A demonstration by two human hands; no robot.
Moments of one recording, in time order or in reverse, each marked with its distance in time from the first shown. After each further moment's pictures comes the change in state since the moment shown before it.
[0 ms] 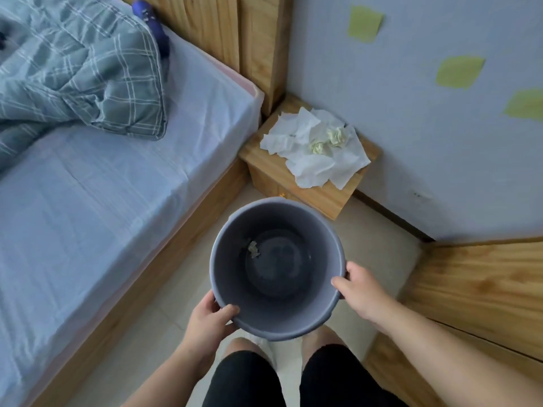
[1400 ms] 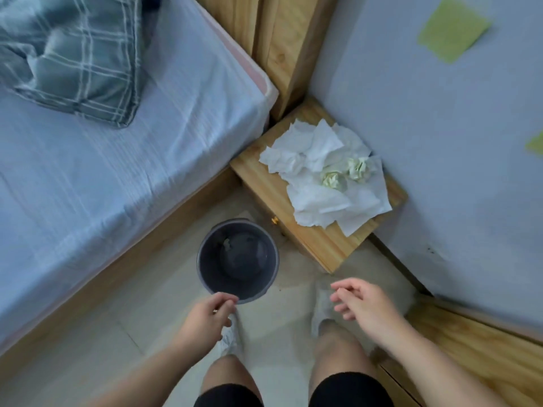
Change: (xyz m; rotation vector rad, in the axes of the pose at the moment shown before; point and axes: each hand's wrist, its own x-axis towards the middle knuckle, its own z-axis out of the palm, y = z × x) left_hand 0.168 0.052 0.074 0.466 0.008 -0.001; right_hand 0.162 -0.056 -0.074 -0.118 -0.073 -0.001
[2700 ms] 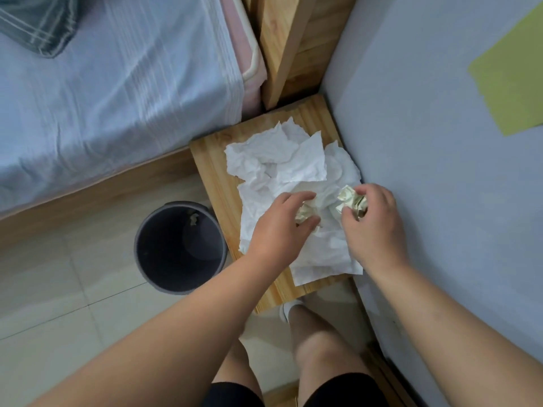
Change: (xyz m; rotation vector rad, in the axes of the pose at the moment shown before) left_hand 0.175 0.297 0.155 -0.039 0.397 0.346; right_hand 0.244 -0.111 -0.177 -0.482 0.353 -0.641
